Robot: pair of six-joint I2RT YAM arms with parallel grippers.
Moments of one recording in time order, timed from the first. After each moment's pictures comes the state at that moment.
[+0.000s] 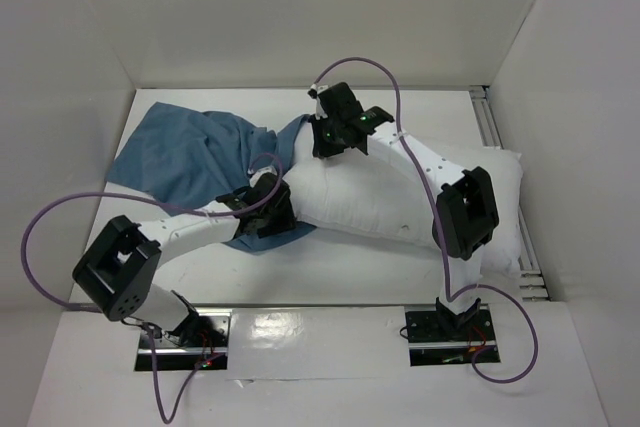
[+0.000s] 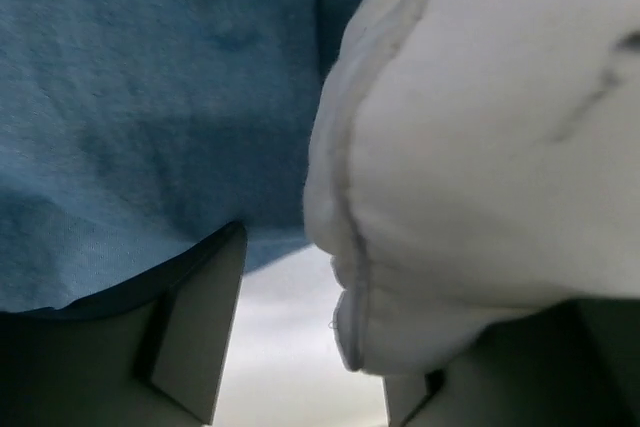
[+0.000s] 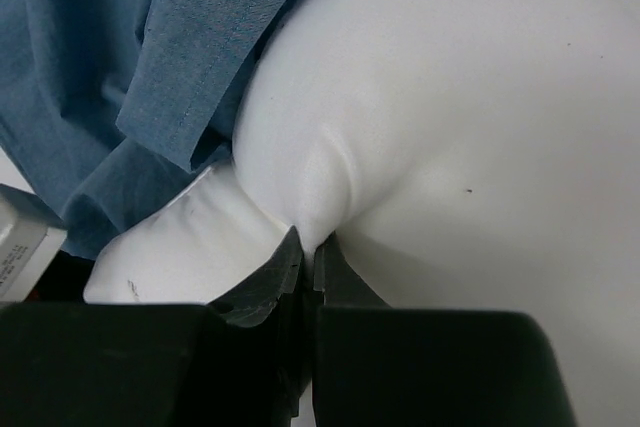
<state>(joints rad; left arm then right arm) -0.66 1.45 0.80 -0.32 -0.09 -0.90 0.61 1.89 1.70 -0.61 -0.07 0.25</state>
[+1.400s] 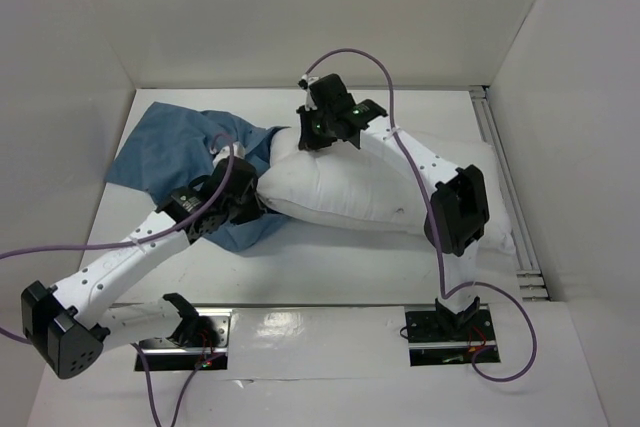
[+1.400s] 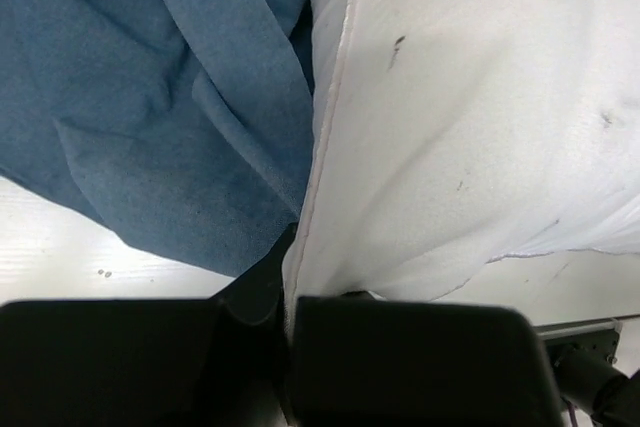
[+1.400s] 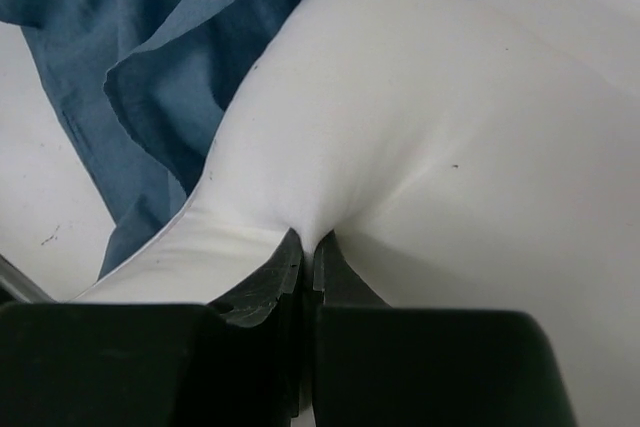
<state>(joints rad) -0.66 1.10 0.99 -0.73 -0.25 -0.87 0.62 1.94 1.83 -0.63 -0.12 0.31</state>
